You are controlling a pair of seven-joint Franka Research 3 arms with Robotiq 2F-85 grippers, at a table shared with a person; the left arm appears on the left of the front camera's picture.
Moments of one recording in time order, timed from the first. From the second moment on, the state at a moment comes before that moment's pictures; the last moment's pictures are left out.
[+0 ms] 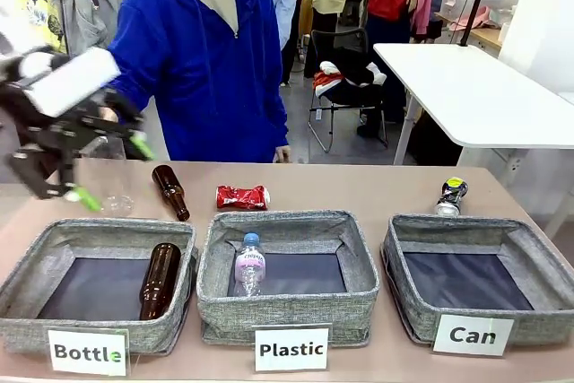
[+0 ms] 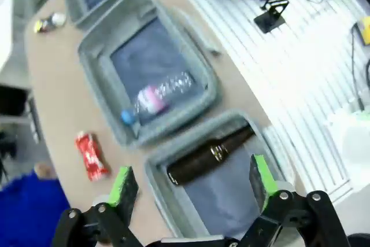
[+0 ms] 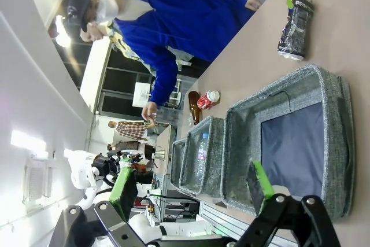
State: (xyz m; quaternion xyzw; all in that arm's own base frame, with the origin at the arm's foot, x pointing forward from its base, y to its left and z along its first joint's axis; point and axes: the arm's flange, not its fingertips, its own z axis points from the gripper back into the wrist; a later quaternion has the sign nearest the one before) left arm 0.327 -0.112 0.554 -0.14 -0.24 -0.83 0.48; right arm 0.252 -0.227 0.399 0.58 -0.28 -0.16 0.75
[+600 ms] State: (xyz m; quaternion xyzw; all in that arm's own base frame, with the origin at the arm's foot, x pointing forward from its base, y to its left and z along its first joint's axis) left arm 0.285 0.154 0.528 -0.28 -0.40 -0.53 0.70; right arm 0.252 -0.227 0.399 0.58 -0.28 -0.16 0.75
